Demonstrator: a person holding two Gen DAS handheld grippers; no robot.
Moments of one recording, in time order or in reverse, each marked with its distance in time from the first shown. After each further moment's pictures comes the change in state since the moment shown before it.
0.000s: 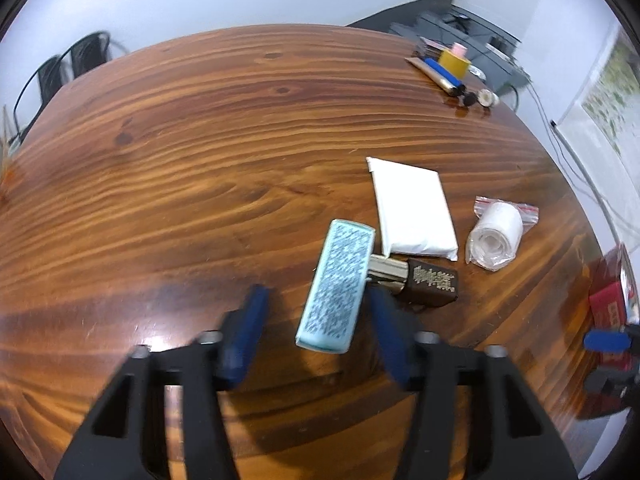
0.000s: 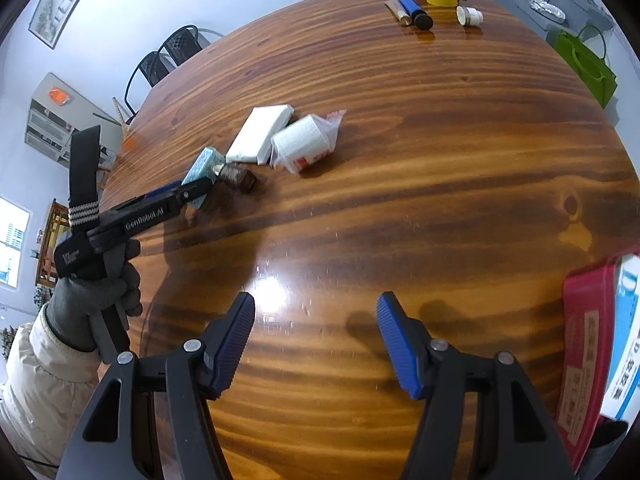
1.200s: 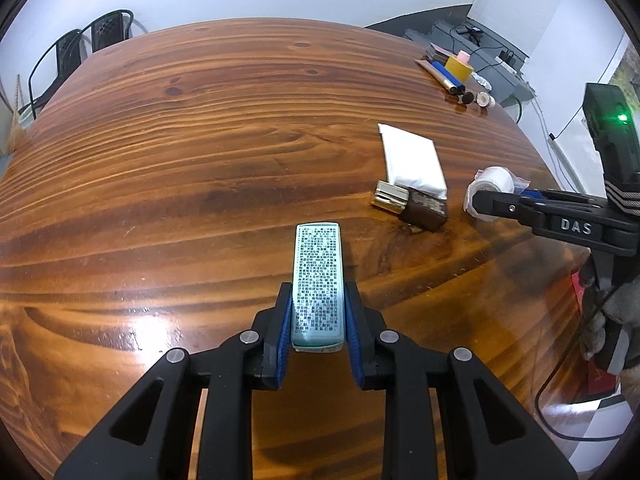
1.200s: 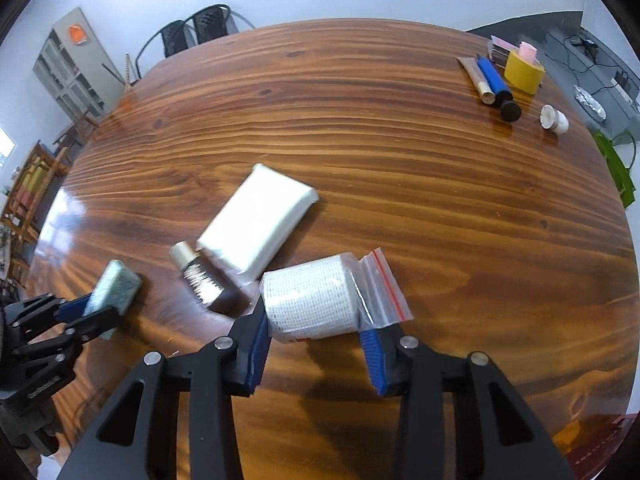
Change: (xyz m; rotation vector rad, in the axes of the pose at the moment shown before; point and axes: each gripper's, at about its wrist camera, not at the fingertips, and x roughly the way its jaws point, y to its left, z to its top) left arm -0.046 0.016 -0.055 -0.112 0.007 -0.016; right arm 0.062 0.035 0.079 -0.257 -0.051 -0.098
